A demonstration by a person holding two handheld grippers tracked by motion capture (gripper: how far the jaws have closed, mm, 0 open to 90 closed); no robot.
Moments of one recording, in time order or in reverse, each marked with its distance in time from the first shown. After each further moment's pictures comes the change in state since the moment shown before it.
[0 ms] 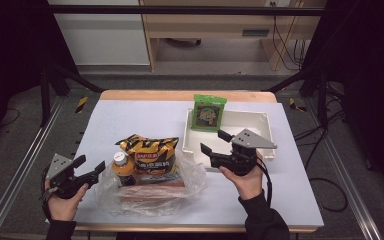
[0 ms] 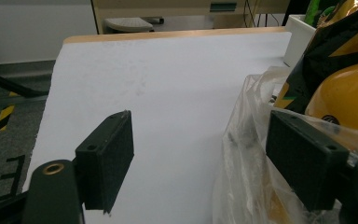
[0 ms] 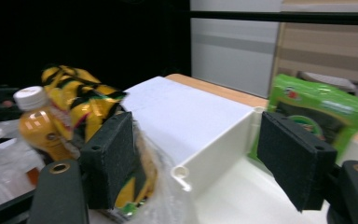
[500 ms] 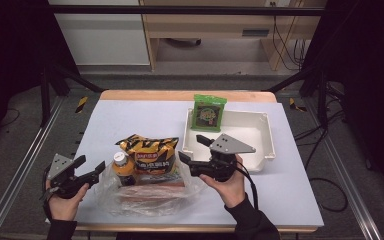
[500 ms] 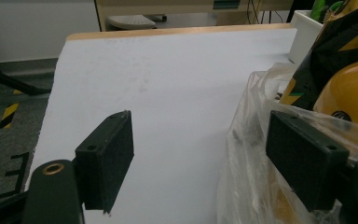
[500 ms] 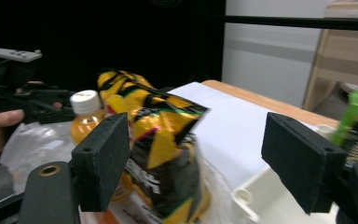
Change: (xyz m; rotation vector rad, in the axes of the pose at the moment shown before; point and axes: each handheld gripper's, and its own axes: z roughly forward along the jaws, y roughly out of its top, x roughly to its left) left arm 0.000 -0.002 0.002 0.008 0.013 0.001; right arm 0.042 0.002 0.024 -0.016 0.121 -0.028
